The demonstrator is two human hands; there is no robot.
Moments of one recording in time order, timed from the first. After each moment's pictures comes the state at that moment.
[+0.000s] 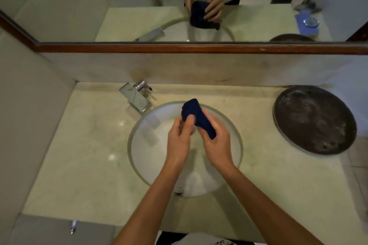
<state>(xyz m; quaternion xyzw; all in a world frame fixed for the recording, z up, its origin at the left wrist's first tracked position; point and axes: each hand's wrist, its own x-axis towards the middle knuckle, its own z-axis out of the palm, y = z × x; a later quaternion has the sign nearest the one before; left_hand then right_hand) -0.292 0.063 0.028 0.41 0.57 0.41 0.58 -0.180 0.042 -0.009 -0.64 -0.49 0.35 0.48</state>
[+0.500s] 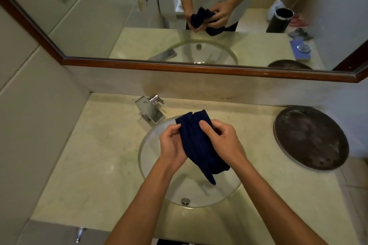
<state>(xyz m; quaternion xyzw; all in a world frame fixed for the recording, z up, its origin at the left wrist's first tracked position) -0.344 0.093 0.053 0.12 0.37 0.44 0.81 -0.197 0.063 0.088 -0.61 -0.47 0.46 0.44</state>
